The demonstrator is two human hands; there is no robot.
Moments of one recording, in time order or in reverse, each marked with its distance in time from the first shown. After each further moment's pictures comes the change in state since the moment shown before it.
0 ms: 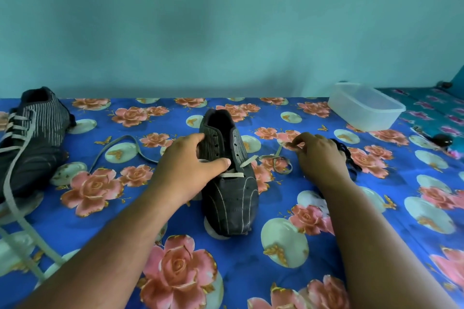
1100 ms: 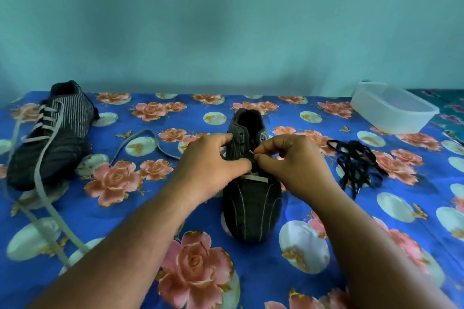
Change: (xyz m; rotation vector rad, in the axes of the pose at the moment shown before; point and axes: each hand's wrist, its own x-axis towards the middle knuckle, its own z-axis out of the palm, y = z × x) left_hand -0.007 0.012 -0.004 -0.073 -0.109 0.021; right_hand -0.051 -0.081 -0.008 0.613 -0.028 -0.381
